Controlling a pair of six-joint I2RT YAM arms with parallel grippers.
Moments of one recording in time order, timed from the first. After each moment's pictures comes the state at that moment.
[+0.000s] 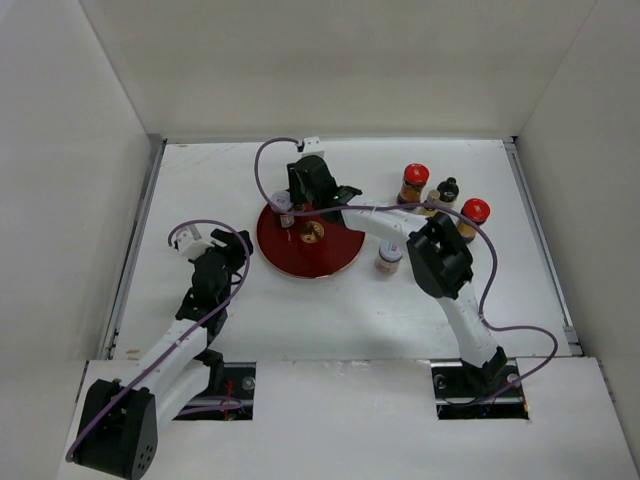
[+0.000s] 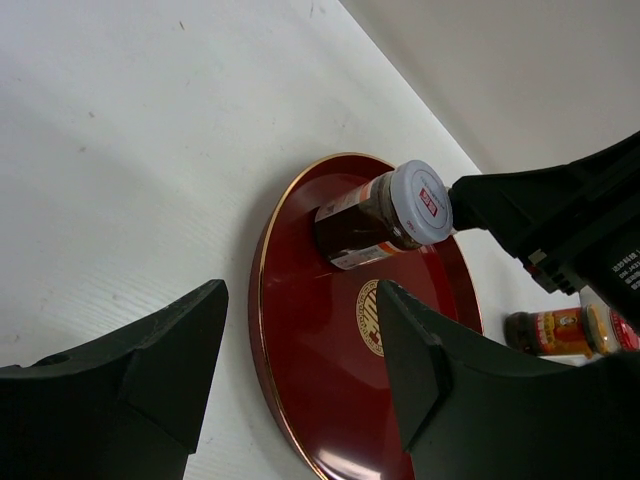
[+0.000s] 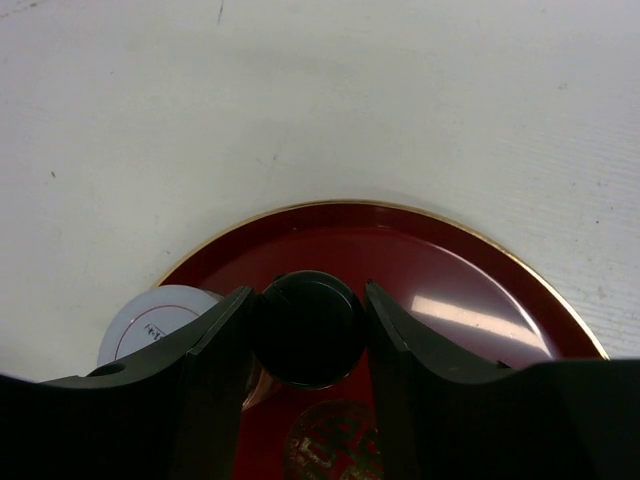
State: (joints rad) left arm -0.27 0.85 0.21 0.43 -0.36 -0.86; right arm 0.77 2.25 1.86 -0.05 0.37 0.32
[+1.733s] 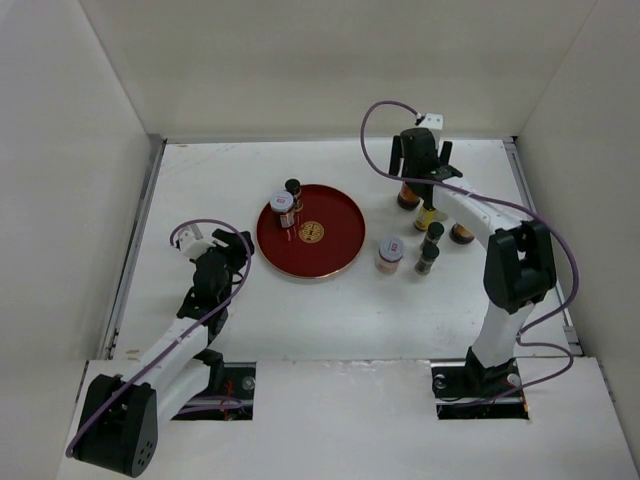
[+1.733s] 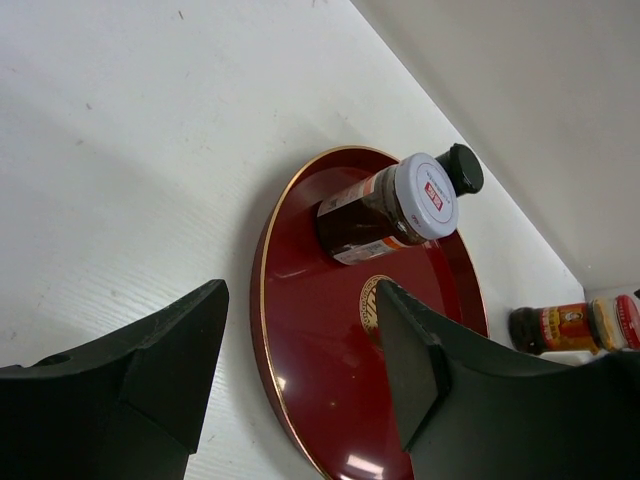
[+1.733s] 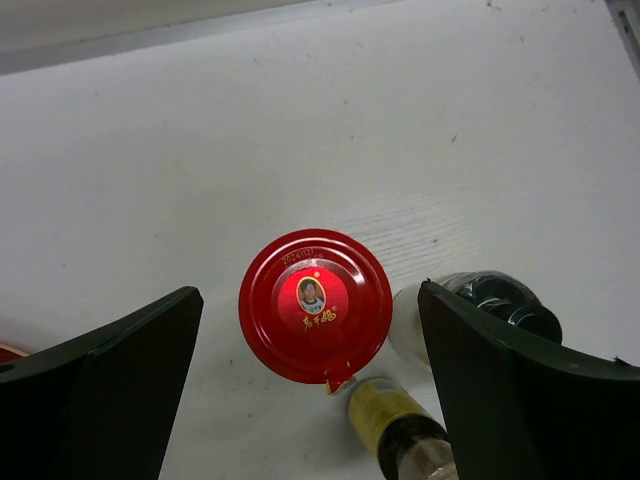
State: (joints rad) left arm -0.27 0.87 0.21 0.44 -0.35 -0.86; right arm 0.35 1.83 1.47 -0.19 0.56 0.26
